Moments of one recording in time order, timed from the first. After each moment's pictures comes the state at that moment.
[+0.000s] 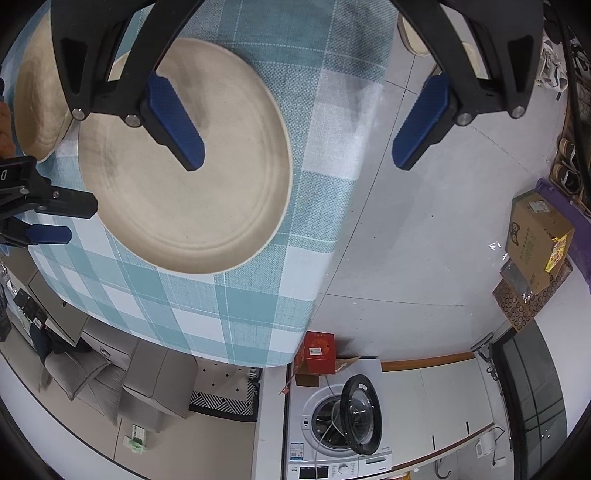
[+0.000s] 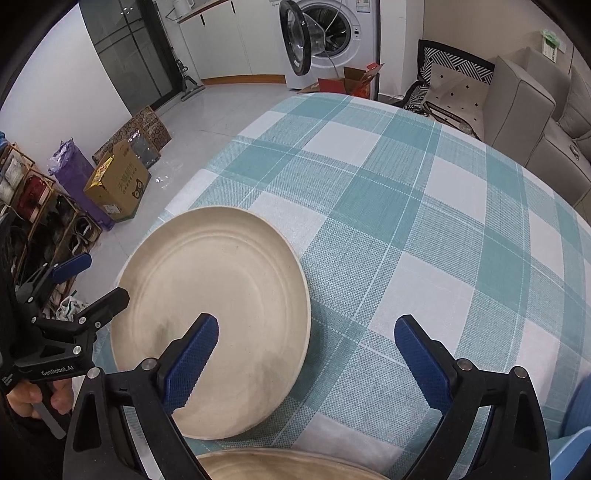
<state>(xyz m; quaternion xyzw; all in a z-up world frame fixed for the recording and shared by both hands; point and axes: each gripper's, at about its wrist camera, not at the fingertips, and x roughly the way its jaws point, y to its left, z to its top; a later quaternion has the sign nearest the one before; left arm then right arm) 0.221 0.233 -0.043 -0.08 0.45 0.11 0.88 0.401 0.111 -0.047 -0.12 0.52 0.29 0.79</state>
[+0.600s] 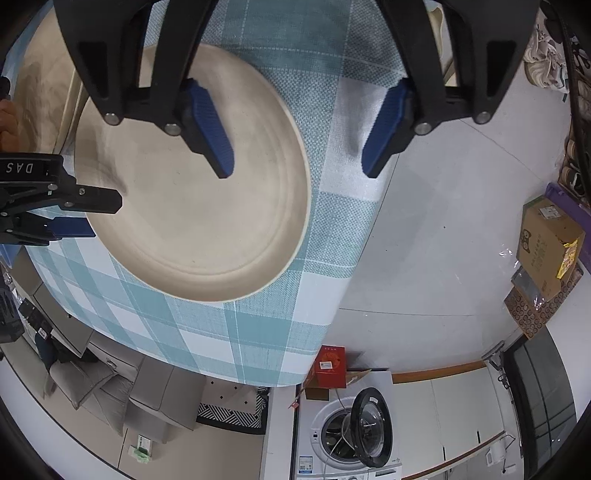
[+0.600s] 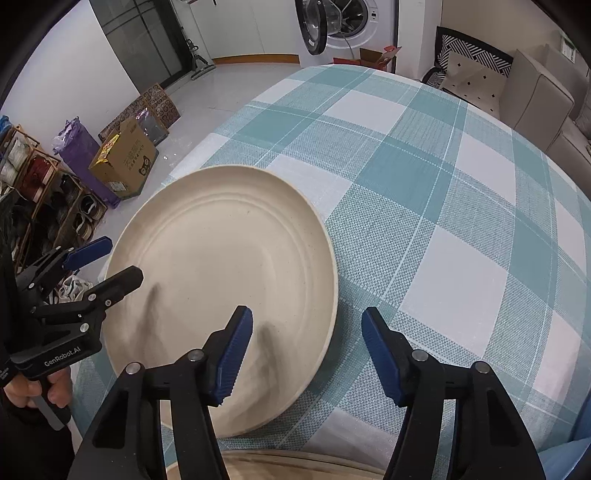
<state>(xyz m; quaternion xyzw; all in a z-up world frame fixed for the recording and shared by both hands) 0.222 0.228 -0.061 -0.09 0.47 0.09 0.87 0.394 0.124 -0.074 -0.14 0.55 0.30 0.77</state>
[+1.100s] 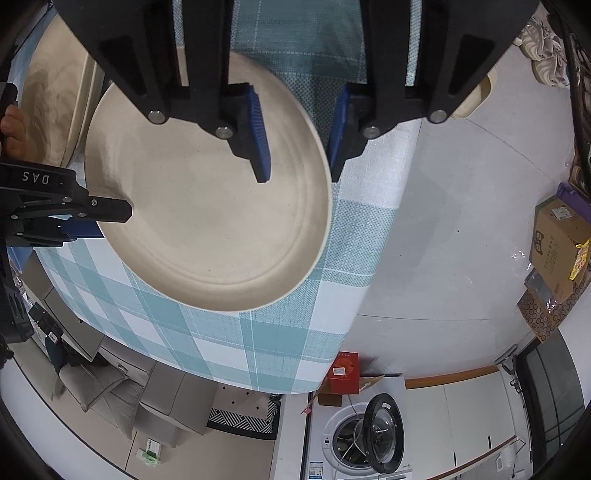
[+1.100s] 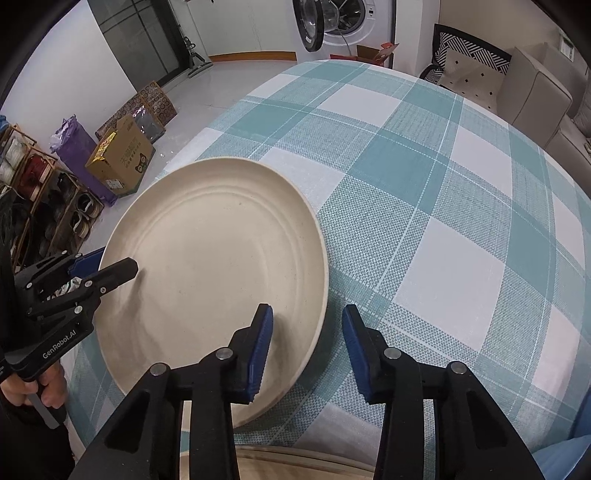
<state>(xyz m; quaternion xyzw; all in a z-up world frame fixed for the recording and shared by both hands) 0.221 0.223 -0.064 -0.10 0.48 0.06 0.87 0.392 0.119 -0.078 -0.14 0.55 0.30 0.77</state>
